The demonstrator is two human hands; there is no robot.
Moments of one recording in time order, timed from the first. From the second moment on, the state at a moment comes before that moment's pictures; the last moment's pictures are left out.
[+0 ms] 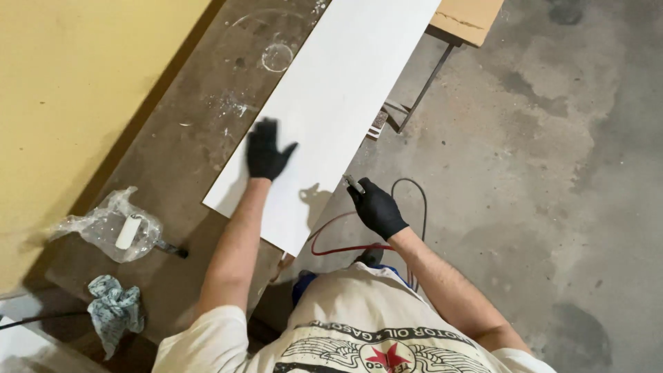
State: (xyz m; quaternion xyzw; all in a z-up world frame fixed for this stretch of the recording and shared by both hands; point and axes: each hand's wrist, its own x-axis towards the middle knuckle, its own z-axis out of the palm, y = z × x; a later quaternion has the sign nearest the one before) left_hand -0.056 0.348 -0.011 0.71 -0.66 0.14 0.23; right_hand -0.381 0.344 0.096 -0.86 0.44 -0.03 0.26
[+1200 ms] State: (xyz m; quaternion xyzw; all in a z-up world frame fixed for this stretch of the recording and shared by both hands) left_hand -0.114 0.110 -0.005 0.77 -0.59 0.07 0.23; right_hand -0.338 0.096 0.070 -0.79 0.57 -0.06 0.24
